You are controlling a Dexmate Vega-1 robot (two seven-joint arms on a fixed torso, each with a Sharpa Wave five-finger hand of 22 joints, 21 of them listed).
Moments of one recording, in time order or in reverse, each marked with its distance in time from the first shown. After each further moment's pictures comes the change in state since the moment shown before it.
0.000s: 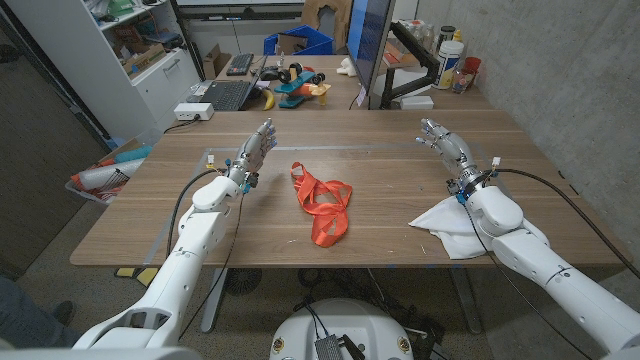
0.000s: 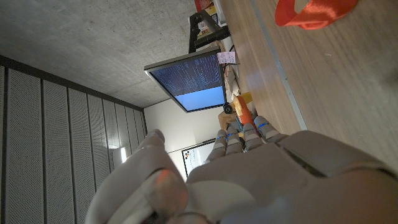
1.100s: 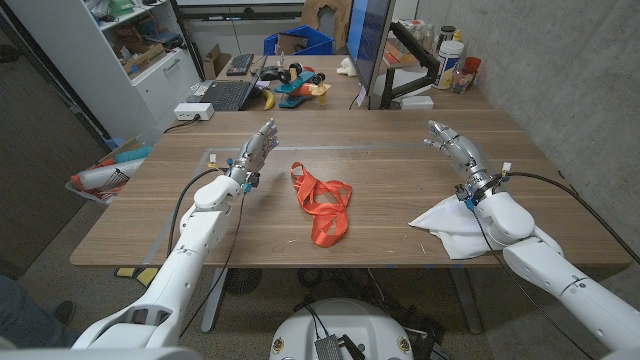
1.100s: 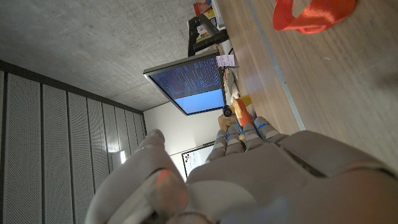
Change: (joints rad) left arm -0.016 -0.001 0.011 0.024 0.012 -0.006 -0.011; left_hand 0.000 0.000 -0.004 -0.004 0.000 0.000 0.000 0.000 0.000 0.000 0.000 -0.004 0.000 -0.005 0.005 -0.006 0.000 0.000 0.000 -0.019 0.000; right arm -0.072 -0.041 0.041 -0.035 -0.050 0.049 -0.039; right_hand -0.007 -0.007 -0.004 -0.004 0.000 0.010 -0.019 0.000 0.002 0.022 -0.015 0.000 0.000 0.020 -0.009 0.000 -0.014 0.015 0.001 -0.017 0.000
